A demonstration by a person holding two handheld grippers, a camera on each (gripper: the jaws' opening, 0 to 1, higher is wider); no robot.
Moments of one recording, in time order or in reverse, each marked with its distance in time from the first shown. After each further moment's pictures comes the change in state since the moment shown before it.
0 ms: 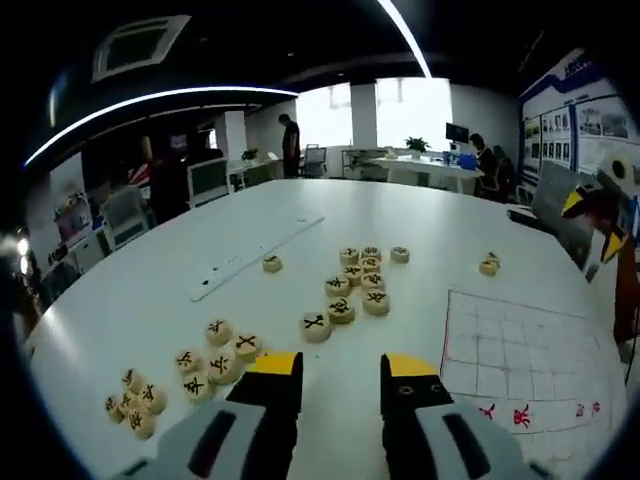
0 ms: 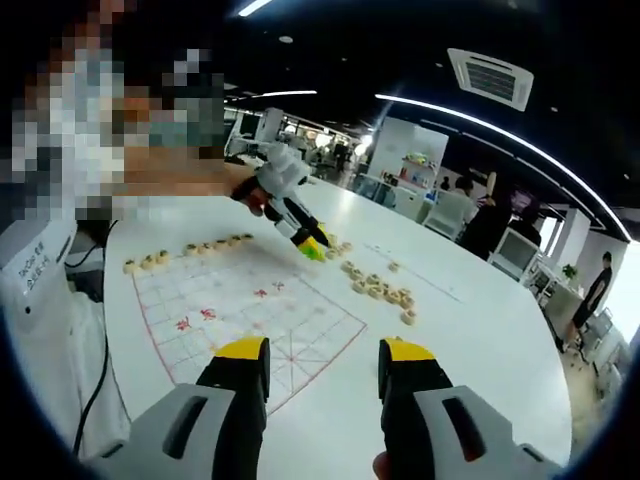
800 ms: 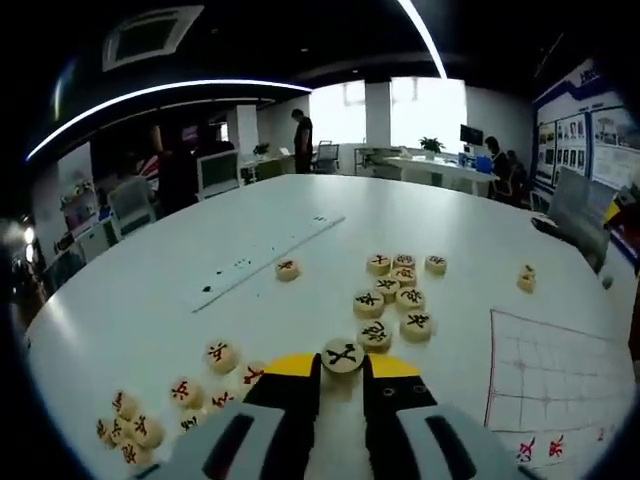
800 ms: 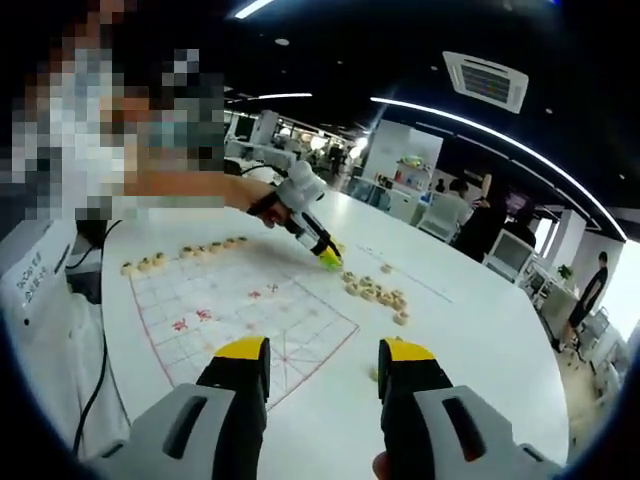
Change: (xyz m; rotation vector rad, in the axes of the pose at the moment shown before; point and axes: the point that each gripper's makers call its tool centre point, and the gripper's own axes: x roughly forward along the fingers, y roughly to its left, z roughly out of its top) left arm 0.008 0.016 0.010 -0.032 -0.008 0.040; right arm -0.005 -0.005 0.003 -0.002 -0.013 -0.019
